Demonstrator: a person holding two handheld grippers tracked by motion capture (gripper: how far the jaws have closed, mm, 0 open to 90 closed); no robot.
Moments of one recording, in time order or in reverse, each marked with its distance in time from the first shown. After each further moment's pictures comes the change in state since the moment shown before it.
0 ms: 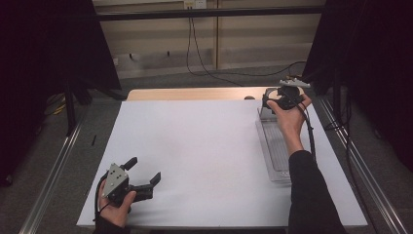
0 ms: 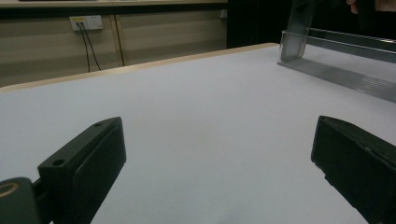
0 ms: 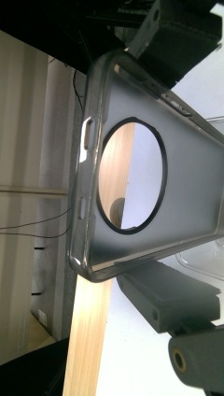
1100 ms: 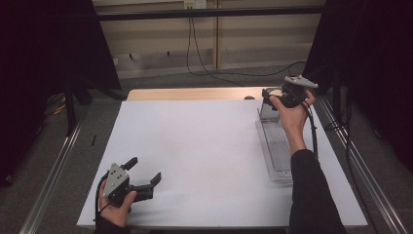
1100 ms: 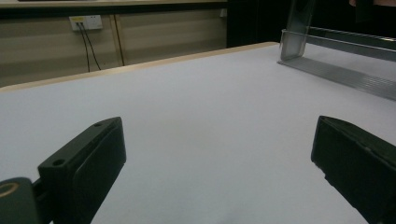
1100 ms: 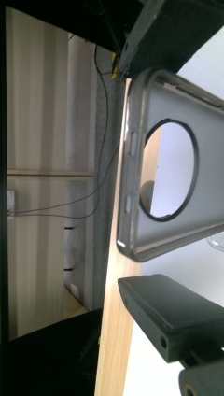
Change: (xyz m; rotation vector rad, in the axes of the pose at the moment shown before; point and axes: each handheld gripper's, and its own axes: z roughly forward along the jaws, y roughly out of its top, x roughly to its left) left arm 0.000 0.000 0.001 0.002 0.002 0.006; right arm -0.007 0.007 -0.006 -0.130 0.090 0.053
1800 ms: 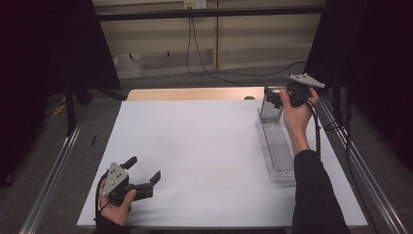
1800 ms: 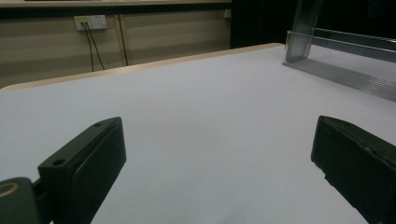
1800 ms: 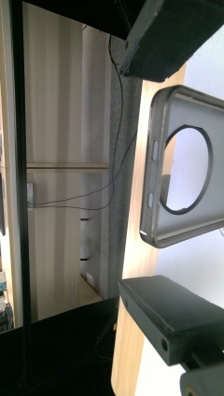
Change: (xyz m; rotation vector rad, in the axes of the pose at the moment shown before) left arm 0.003 0.000 0.001 -0.006 0.014 -0.015; right arm -0.004 0.008 -0.012 -0.065 0.032 0.012
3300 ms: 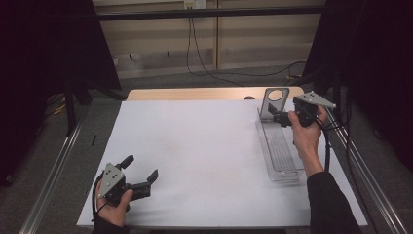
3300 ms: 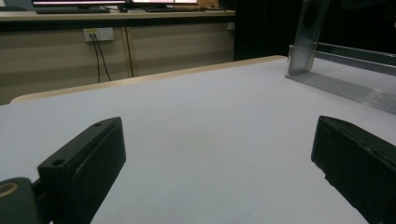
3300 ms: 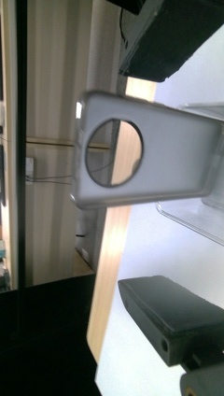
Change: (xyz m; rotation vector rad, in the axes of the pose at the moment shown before) left arm 0.002 0.004 -0.006 -0.047 0.017 -0.007; right arm -0.001 -0.035 -0.049 -0.011 0.116 -0.054
